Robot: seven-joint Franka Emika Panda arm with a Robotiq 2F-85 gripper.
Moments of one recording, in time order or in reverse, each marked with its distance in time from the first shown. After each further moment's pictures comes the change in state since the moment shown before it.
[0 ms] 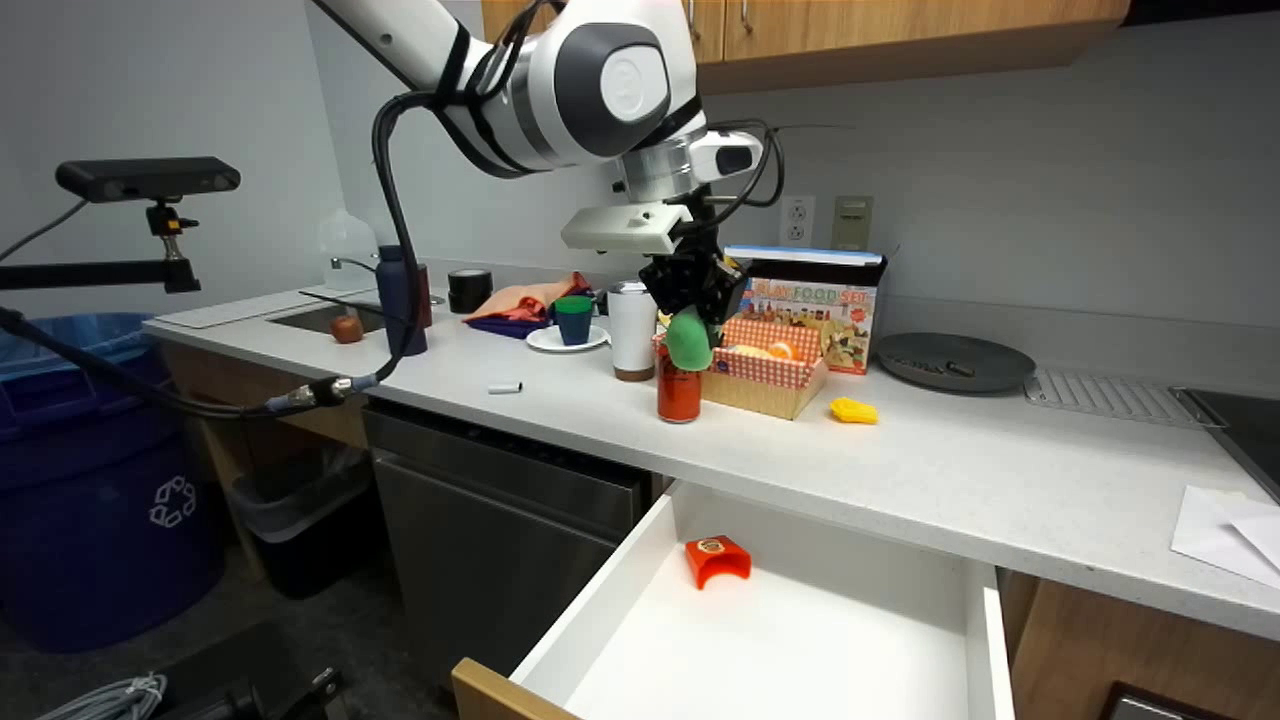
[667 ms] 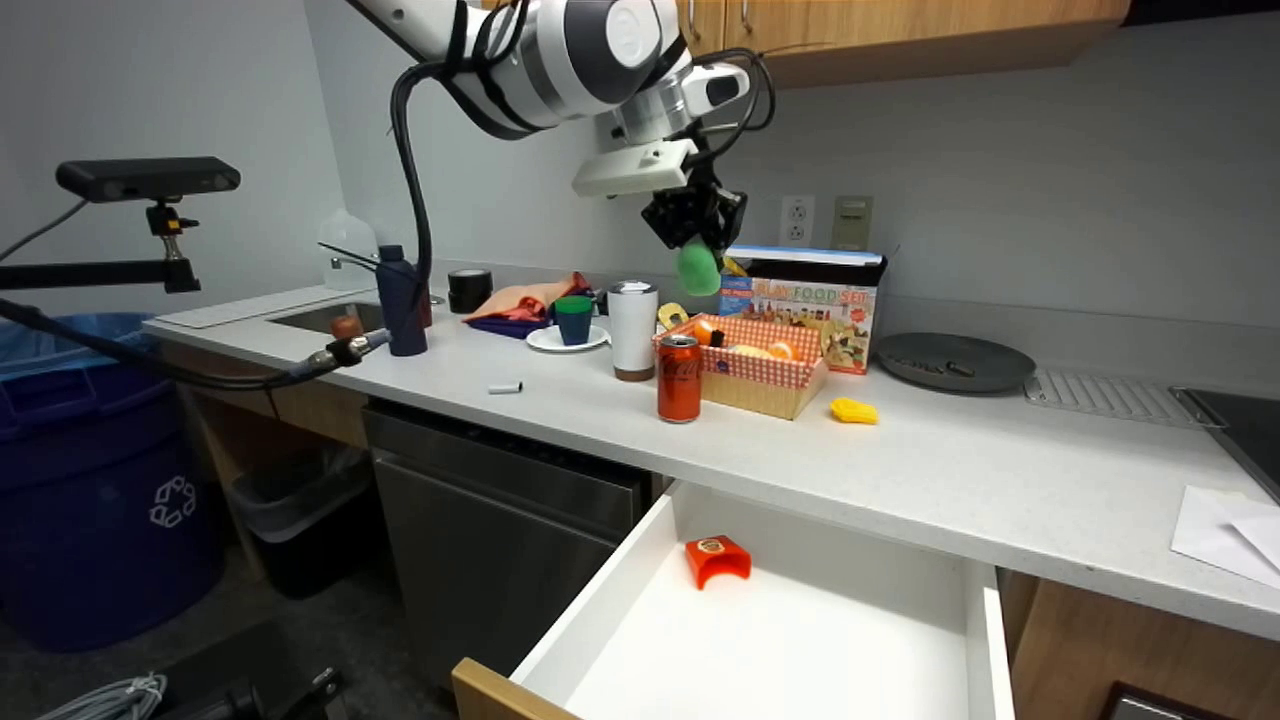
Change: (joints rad) arm 0.032 0.065 0.042 0.190 -0.061 0.035 0.001
